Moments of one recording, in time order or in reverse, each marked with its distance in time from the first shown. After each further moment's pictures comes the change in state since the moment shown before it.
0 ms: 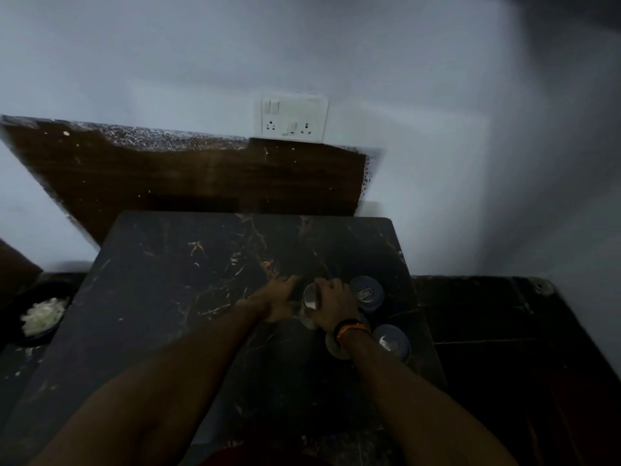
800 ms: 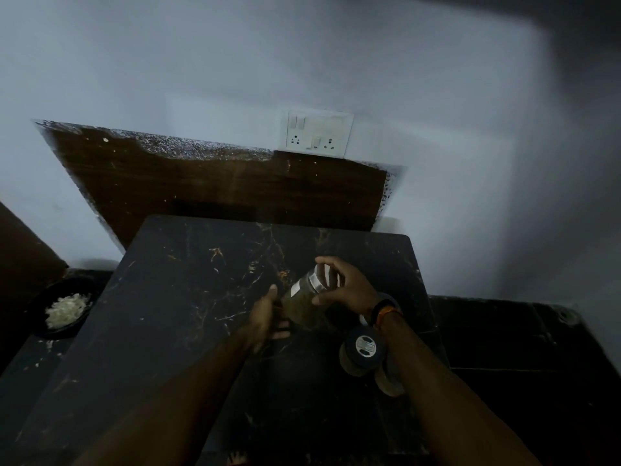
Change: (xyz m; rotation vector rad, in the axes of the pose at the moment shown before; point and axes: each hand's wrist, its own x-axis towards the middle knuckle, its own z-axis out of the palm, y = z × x) left_hand -0.030 -0.033 0.024 -1.405 0.212 -0.401; right_hand 0.024 -0.019 -0.070 0.659 -0.191 -0.274
